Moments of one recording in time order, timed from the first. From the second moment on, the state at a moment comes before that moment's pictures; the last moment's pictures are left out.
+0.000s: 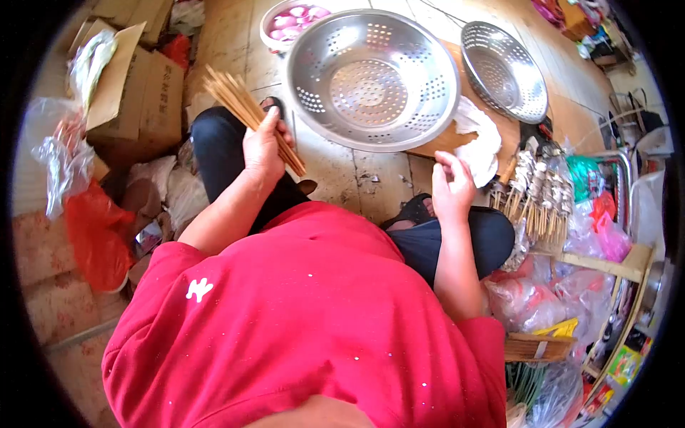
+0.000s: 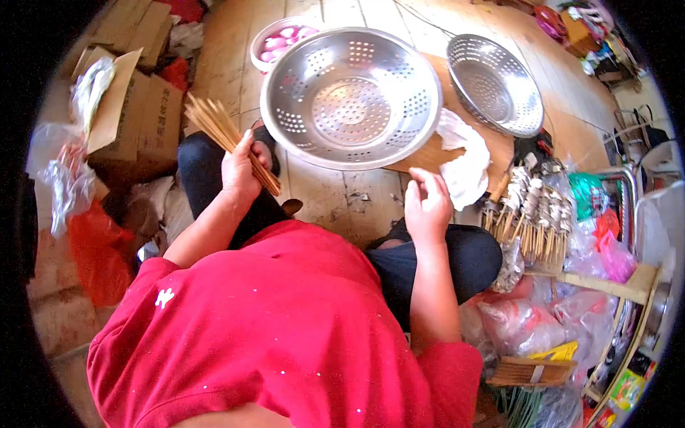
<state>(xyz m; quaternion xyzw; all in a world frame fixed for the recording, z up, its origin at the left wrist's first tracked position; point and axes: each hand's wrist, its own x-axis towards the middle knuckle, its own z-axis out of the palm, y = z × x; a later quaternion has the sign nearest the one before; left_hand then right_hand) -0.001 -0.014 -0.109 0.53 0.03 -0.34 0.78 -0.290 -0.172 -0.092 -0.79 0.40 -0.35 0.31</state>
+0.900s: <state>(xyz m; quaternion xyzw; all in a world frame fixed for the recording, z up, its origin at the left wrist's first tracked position) -0.089 -0.056 -0.055 0.50 -0.36 -0.56 0.55 -0.283 -0.209 -0.090 -0.52 0.56 -0.29 0.58</state>
